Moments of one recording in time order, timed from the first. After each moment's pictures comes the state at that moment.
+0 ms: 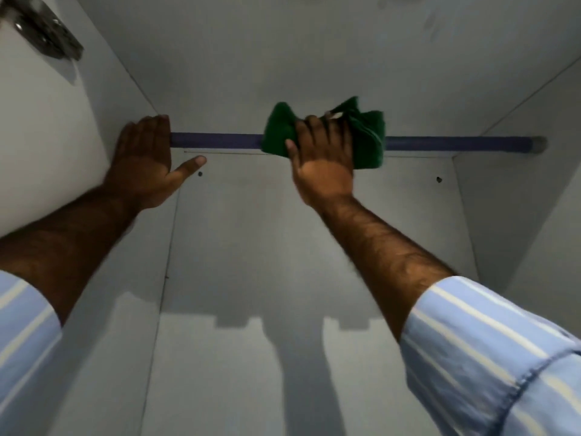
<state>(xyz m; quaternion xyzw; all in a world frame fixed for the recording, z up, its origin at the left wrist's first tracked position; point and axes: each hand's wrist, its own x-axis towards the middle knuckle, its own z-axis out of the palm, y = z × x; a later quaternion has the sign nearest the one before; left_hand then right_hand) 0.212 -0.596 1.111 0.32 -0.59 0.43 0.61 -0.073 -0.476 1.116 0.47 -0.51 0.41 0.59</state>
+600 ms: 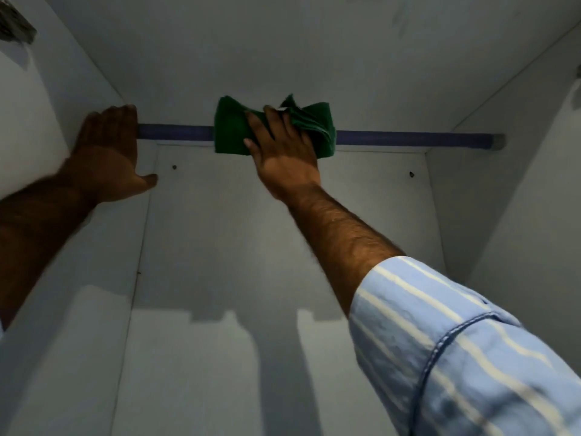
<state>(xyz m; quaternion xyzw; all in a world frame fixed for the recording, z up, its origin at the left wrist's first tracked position) 0.225 -0.609 1.122 0.36 -0.64 0.40 0.55 -0.070 -0.479 1.114 0.52 -0.47 0.40 0.59</state>
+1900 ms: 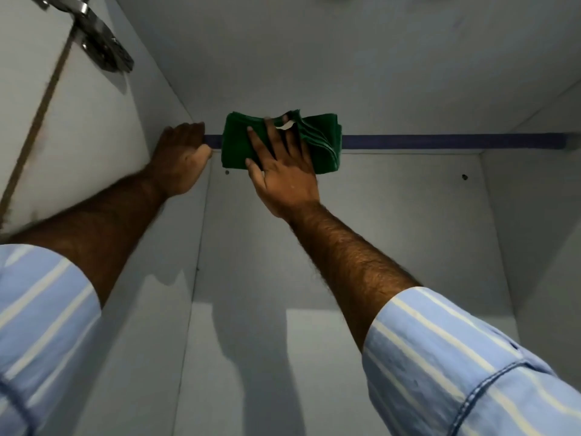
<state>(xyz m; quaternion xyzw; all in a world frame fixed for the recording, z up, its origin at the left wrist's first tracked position) 0.231 -0.580 1.121 0.33 -0.69 0.41 0.50 0.013 -0.501 1.089 0.59 -0.44 0.41 0.53</state>
